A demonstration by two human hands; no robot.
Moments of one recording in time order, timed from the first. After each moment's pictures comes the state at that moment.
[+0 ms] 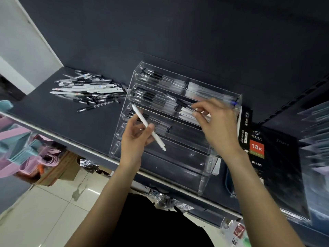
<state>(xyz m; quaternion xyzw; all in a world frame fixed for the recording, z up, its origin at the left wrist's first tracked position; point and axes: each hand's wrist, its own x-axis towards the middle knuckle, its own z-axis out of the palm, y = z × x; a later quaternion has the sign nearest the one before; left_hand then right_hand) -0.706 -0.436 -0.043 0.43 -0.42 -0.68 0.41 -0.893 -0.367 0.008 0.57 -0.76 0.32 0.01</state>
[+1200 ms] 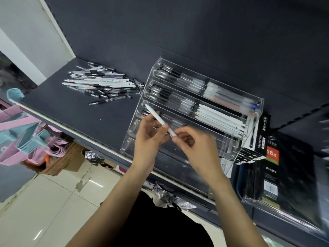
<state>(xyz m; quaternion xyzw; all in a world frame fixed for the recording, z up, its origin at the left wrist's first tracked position) -0.697 -0.436 -0.035 0.42 -0.40 -0.70 0.42 -0.812 -0.367 -0.016 0.54 -0.74 0.35 -0.20</state>
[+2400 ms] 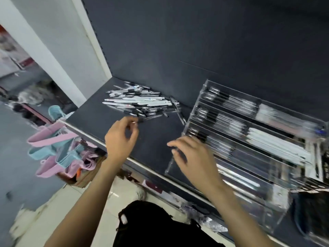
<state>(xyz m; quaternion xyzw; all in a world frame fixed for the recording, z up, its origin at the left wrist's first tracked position) -0.540 -0.593 -0.080 0.50 -0.77 -0.15 0.37 -0.718 -0.455 -0.030 0.67 -0.69 0.27 -0.08</state>
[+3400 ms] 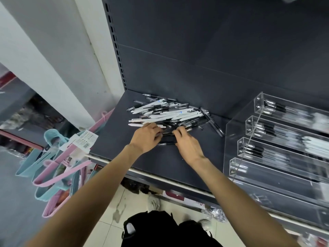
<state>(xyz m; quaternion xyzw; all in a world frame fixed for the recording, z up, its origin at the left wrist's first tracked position) -0.493 -0.786 -0.147 0.30 -0.94 -0.18 0.02 -0.624 -0.663 -0.140 0.58 -0.81 -0.01 -0.10</state>
